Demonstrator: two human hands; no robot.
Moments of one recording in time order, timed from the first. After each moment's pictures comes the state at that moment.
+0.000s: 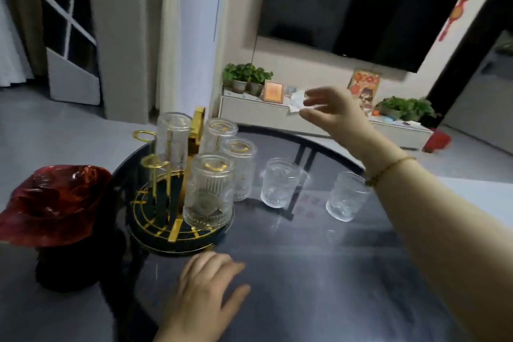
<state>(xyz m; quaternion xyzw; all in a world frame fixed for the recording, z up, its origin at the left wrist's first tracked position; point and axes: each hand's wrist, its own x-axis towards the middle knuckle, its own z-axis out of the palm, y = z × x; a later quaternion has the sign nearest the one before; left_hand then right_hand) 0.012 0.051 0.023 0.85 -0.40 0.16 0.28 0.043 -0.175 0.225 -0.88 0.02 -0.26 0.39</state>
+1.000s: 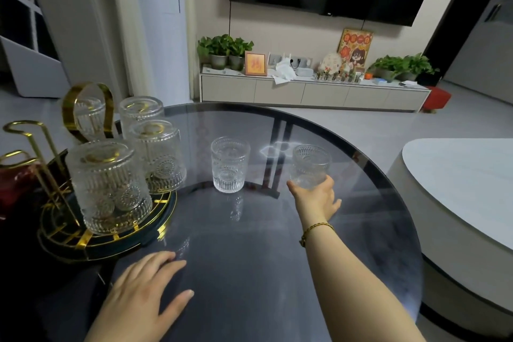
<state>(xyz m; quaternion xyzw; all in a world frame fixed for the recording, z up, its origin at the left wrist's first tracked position) 0.012 0.002 0.019 0.94 -0.34 0.01 0.11 0.035 -0.301 0.010 -0.74 0.48 -0.29 0.36</state>
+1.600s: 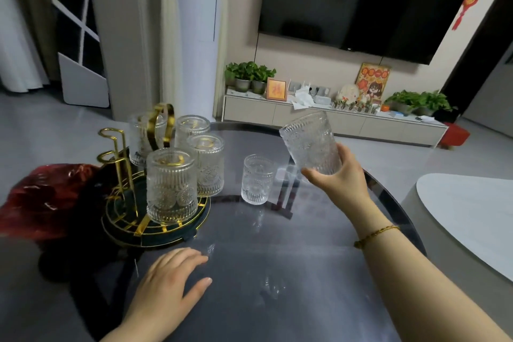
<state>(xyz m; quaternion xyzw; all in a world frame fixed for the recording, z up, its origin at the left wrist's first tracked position) 0.006 0.024 0.016 0.91 -0.31 0.06 0.25 -0.008 -0.252 0.137 -0.85 0.14 -0.32 0.39</state>
